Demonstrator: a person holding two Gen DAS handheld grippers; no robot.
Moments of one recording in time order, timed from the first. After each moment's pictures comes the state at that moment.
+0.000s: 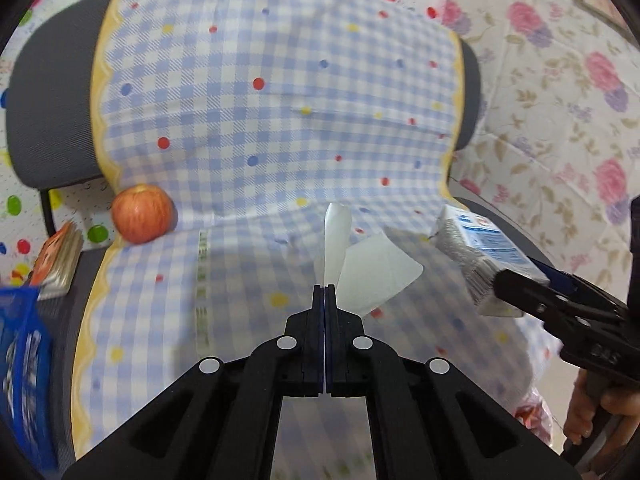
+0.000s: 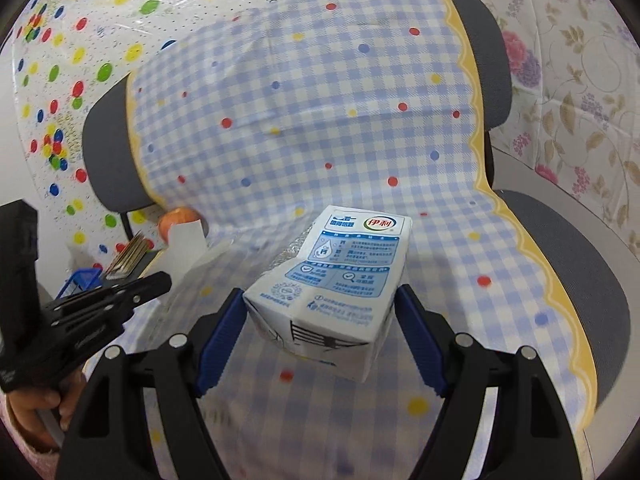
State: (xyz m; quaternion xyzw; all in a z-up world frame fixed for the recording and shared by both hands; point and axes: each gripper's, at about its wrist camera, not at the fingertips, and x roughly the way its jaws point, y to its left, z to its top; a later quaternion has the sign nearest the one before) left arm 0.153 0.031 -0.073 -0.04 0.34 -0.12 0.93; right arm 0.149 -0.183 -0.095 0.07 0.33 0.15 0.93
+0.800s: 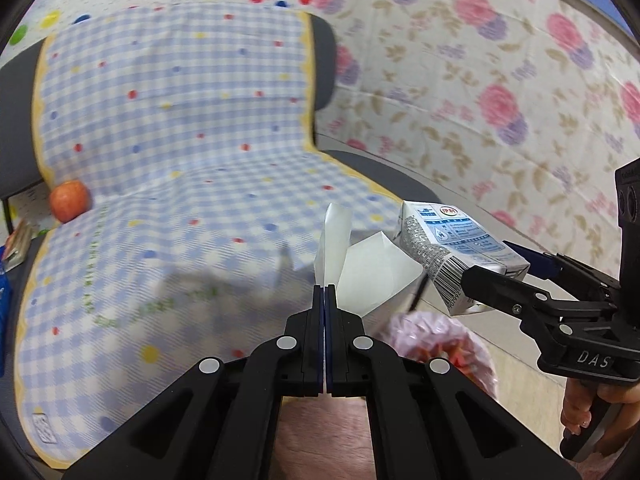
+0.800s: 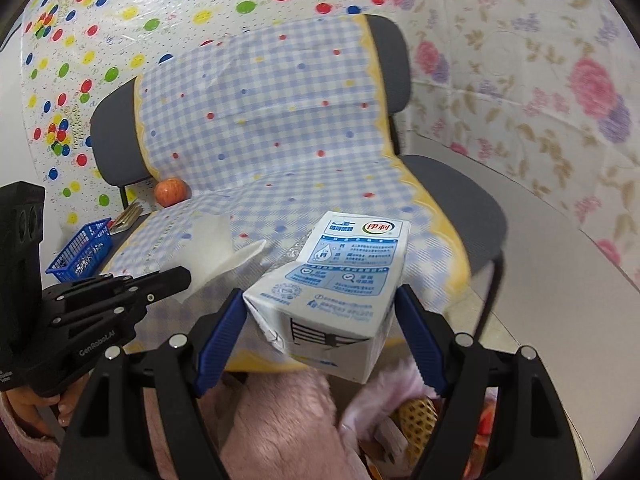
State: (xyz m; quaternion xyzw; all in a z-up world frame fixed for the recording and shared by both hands) left arm 0.015 -0.077 -0.078 0.01 0.33 -0.26 0.91; right arm -0.030 -0.261 -0.090 0.06 0.33 0.07 0.94
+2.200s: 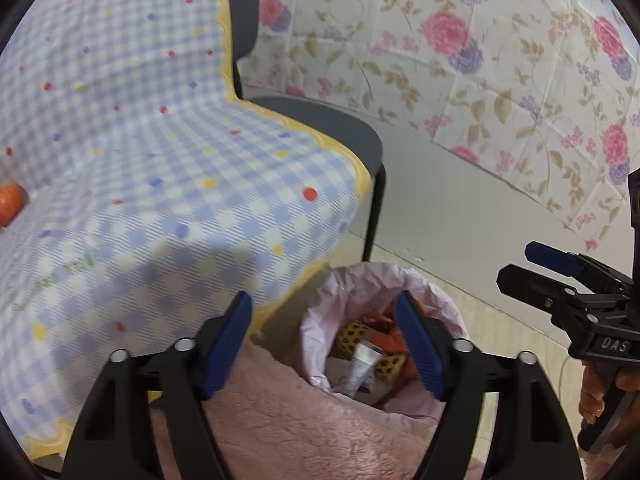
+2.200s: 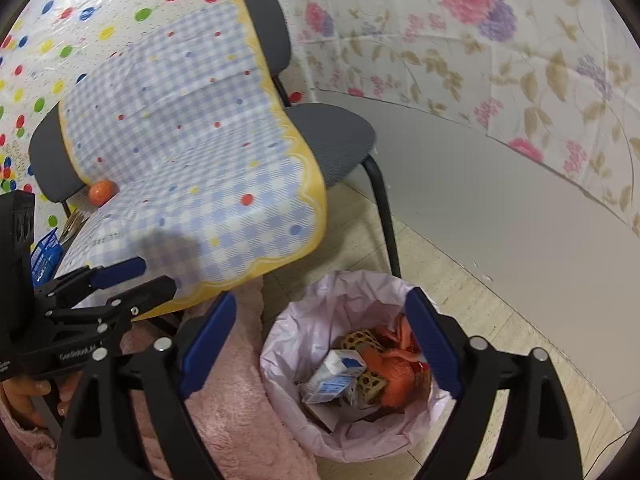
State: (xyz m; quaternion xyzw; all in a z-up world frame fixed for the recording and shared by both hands) left arm -0.002 -0.158 -0.112 0.06 0.39 -0.31 0.87; right arm -0.085 -0.350 -0.131 0.13 0.38 -0.03 0.92
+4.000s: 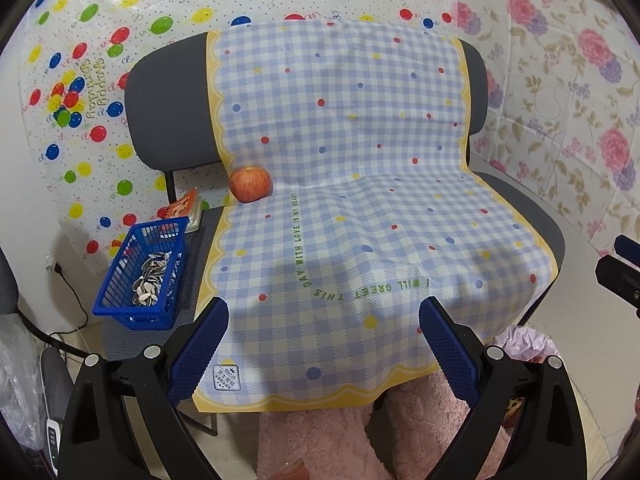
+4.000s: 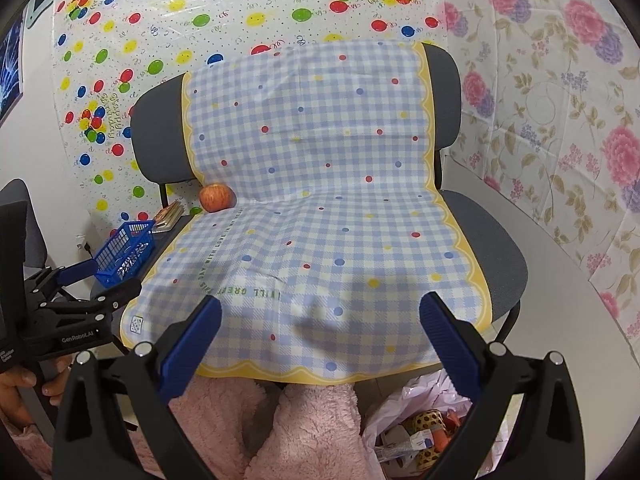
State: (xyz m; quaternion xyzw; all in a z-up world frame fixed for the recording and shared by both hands) left arm -0.007 0.038 -0.016 0.02 0.36 0.00 0.93; right arm -0.018 -0.204 -0.014 0.03 0.33 0.13 0.94
